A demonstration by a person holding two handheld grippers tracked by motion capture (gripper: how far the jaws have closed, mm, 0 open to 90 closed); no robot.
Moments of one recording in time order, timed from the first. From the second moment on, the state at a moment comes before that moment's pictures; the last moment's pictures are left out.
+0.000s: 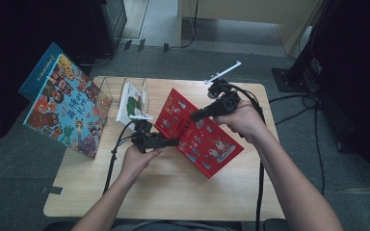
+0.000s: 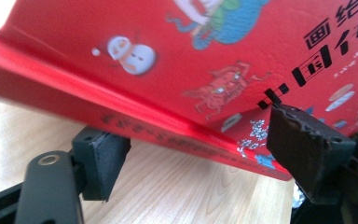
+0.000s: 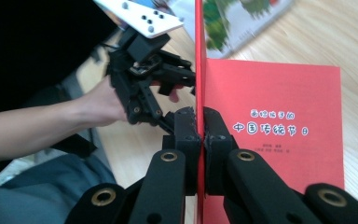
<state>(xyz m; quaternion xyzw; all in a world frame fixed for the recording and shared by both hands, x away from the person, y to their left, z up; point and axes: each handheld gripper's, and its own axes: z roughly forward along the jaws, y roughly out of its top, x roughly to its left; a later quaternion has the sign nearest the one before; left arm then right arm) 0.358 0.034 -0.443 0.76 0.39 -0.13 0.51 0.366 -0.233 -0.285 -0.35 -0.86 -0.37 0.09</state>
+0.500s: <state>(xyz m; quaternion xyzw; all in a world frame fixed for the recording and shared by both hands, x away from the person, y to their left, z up) 0.360 0.054 -0.397 0.78 0.26 -0.15 0.56 0.349 -0.288 -0.313 -0.25 -0.82 -0.51 0.08</state>
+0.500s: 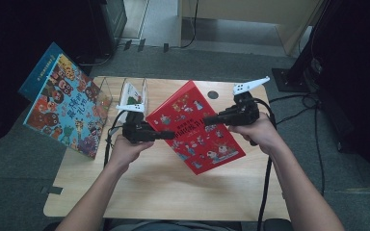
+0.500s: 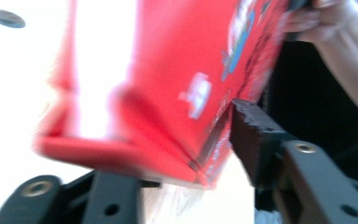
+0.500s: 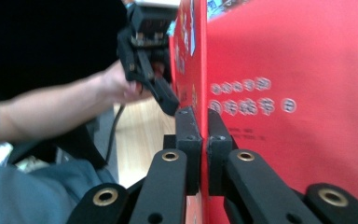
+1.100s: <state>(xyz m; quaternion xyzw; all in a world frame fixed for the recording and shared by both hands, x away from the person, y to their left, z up) 0.340 0.047 -0.362 0.86 0.22 -0.03 0.45 0.361 -0.289 -0.355 -0.31 -0.85 -0.44 0.01</state>
